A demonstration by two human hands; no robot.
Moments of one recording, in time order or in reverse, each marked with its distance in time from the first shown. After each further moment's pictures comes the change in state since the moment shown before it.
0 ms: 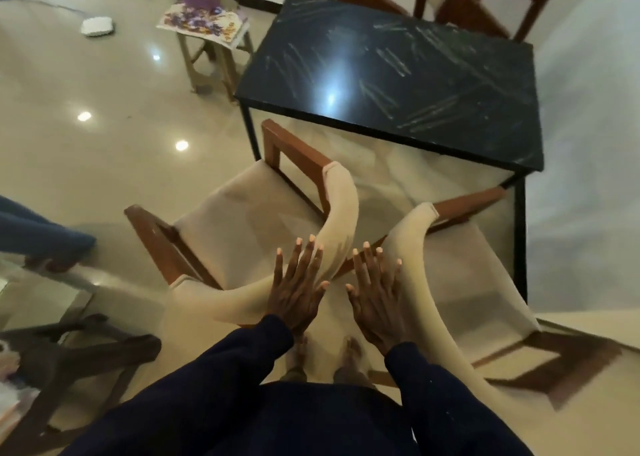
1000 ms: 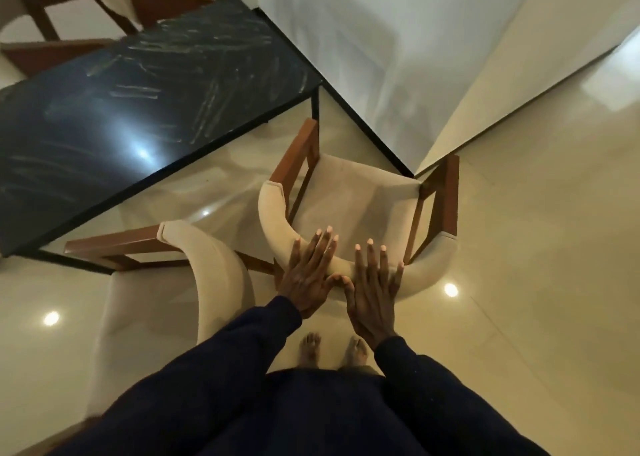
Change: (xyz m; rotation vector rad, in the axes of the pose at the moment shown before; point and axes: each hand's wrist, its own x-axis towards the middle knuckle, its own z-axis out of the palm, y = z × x) left_hand 0.096 0.155 0.045 -0.030 -0.317 0.957; right_hand -0.120 0.019 0.006 0.160 0.100 1.110
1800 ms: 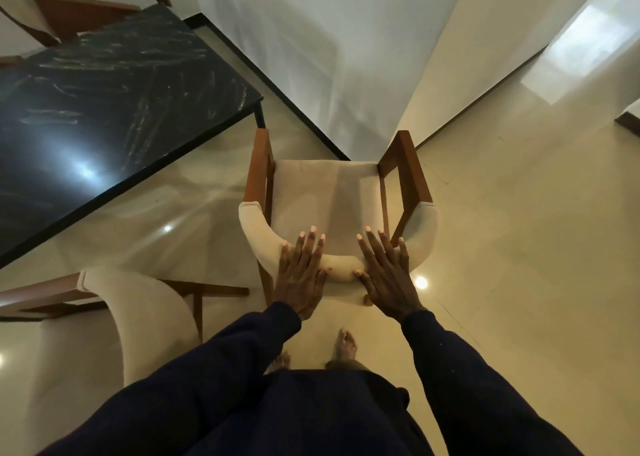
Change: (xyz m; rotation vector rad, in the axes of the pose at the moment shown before) left_hand 0.114 0.061 0.035 -0.079 0.074 -0.019; right_hand 0.088 0.167 -0.060 -0.009 -0.146 -0.138
